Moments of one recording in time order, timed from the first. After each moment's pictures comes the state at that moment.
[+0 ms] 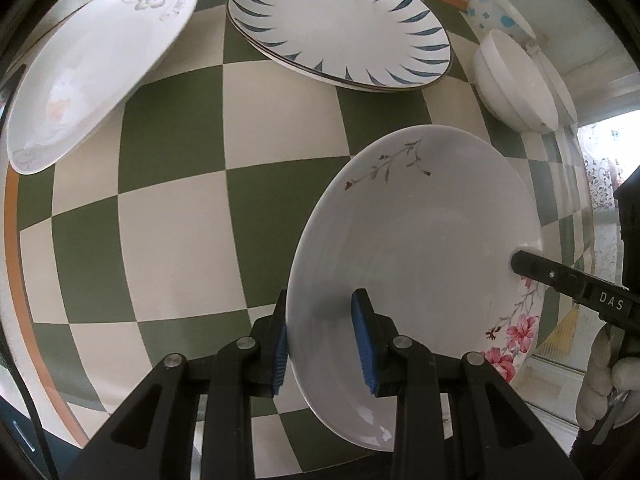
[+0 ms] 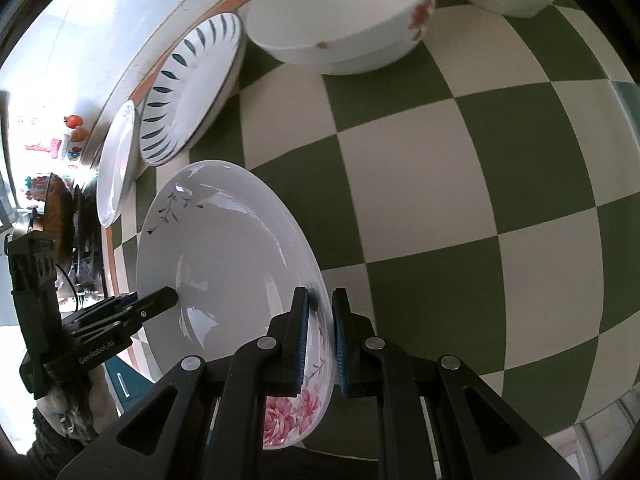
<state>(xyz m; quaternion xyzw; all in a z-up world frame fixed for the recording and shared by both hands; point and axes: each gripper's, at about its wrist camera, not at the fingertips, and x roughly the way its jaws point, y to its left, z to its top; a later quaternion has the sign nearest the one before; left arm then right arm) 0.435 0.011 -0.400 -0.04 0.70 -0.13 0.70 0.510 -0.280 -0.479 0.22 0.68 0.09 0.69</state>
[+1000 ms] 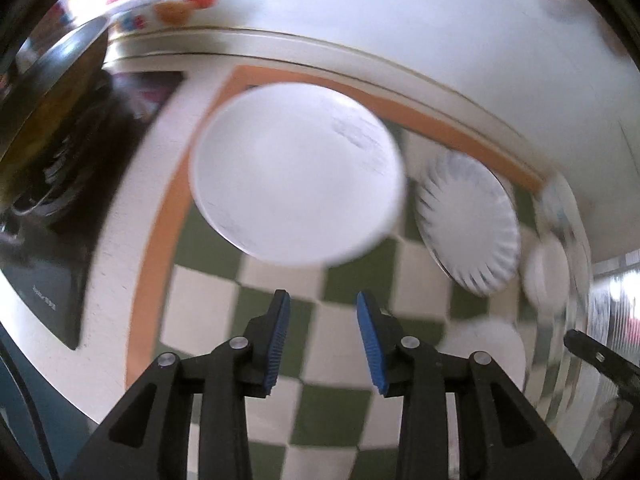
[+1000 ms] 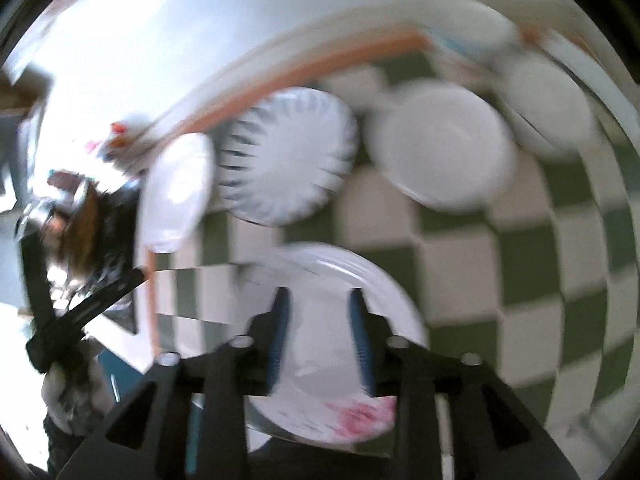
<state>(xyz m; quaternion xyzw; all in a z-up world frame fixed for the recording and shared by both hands) 0.483 0.150 -0.320 -0.16 0.59 0.05 0.79 0.579 -0.197 -0.356 0.16 0.63 0.17 0.74</state>
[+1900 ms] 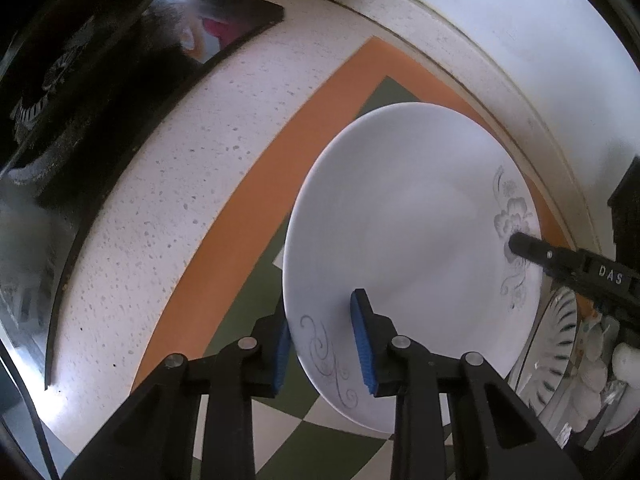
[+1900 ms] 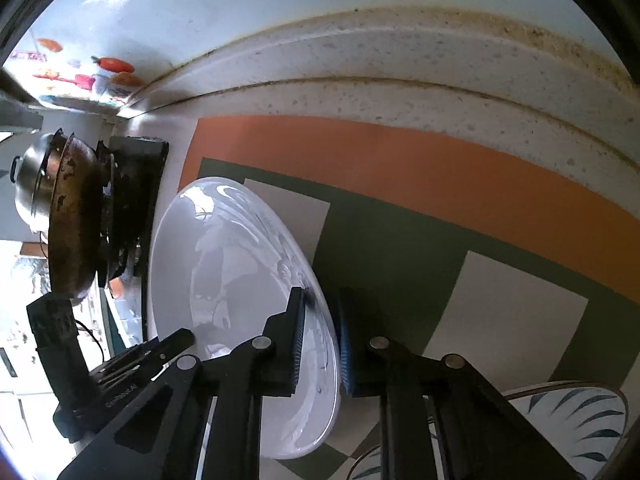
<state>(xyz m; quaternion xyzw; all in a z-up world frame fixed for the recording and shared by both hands) 0.544 0.253 -0.414 -0.27 0.62 0.14 0.72 0.816 0.020 -0.501 0.06 0.69 0.31 0.65</state>
